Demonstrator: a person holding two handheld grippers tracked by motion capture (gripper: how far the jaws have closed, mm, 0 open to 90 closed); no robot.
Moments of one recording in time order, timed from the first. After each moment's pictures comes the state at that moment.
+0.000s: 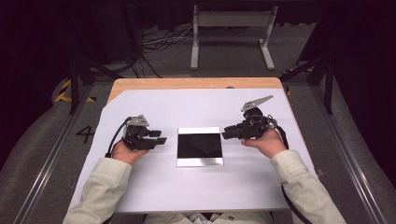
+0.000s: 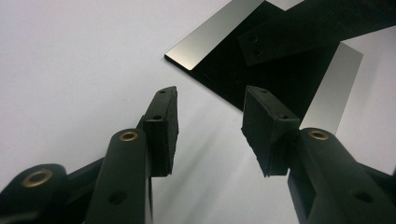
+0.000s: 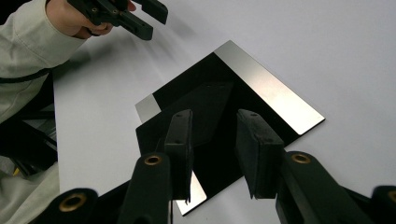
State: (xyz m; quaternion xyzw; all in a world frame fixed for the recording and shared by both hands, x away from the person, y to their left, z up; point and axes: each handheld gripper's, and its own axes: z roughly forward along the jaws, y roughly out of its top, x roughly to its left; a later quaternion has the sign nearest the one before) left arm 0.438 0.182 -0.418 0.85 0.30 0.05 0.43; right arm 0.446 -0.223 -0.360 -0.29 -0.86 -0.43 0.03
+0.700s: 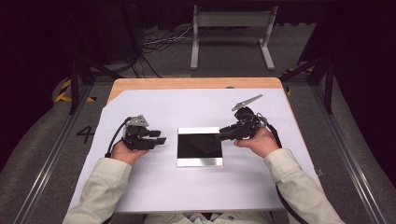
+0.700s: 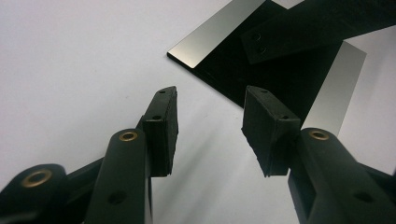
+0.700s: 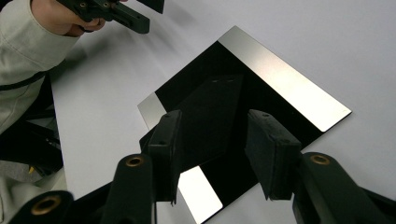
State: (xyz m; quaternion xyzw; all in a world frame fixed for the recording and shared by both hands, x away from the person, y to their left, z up) left arm 0.438 0.184 -0.420 0.85 0.31 0.05 0.42; right arm 0.451 -0.200 -0.364 -0.32 -0.86 -0.39 0.06
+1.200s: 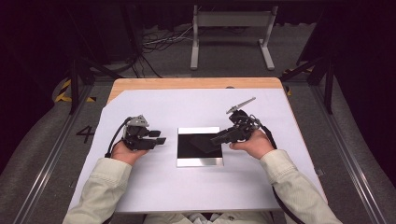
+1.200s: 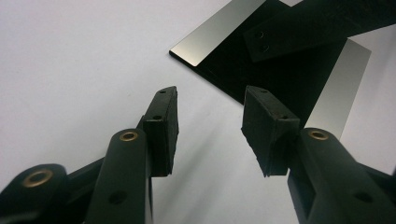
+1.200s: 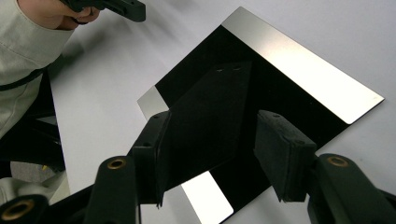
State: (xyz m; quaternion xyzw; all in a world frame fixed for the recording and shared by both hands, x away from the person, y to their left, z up) left arm 0.438 0.183 -0.420 0.85 0.30 0.06 0.42; right arm 0.454 -0.188 -0.379 -0.34 -0.86 -0.37 0.09
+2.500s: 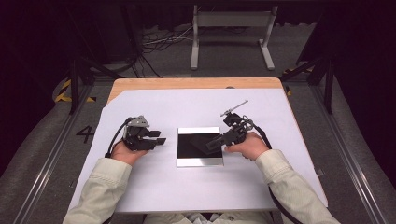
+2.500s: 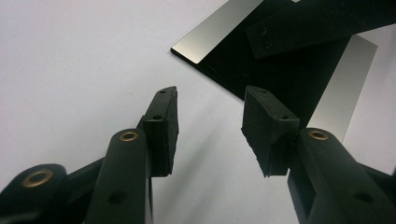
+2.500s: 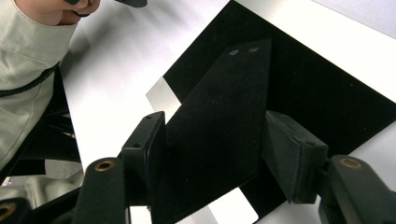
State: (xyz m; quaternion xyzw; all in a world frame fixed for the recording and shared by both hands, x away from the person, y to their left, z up) left arm 0.437 0.182 -0.420 0.86 0.30 0.07 0.41; right arm 0.459 -0.175 -0.396 -0.36 -0.85 -0.35 0.15
